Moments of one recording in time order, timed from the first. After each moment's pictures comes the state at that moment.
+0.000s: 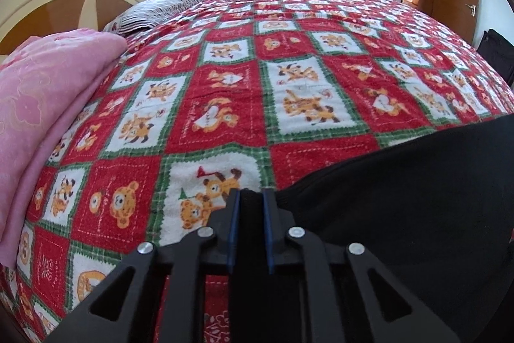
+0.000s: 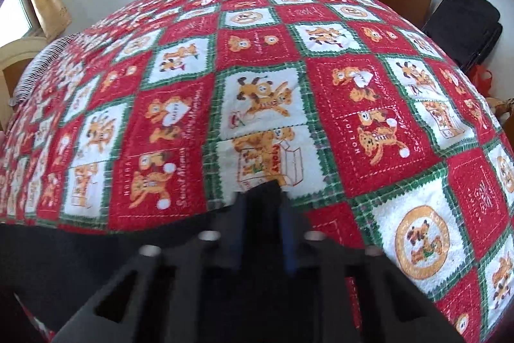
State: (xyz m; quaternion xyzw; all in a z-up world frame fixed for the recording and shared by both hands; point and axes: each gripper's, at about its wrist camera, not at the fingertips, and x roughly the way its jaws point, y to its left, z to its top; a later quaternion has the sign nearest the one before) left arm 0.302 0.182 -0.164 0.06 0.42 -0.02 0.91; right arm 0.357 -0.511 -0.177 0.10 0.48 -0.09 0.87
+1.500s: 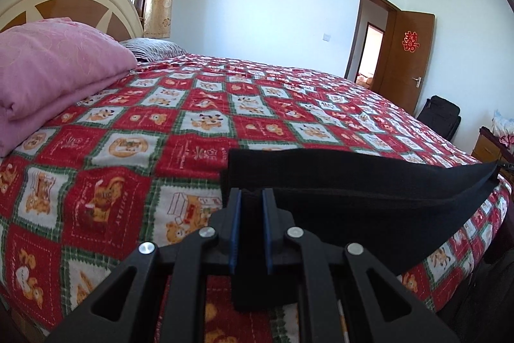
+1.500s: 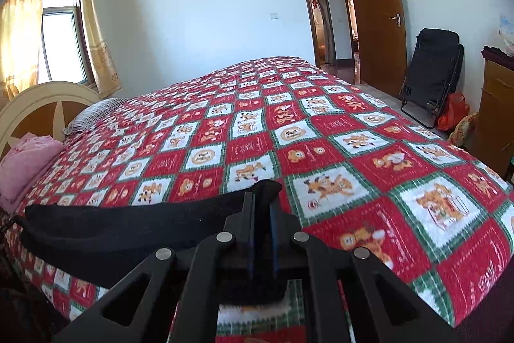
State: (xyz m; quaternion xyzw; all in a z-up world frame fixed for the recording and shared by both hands) left arm 0.092 0.231 -0.165 -0.07 0.26 -0.13 0.96; right arm -0.012 -0.503 -0.107 0.10 0.26 -0.07 0.96
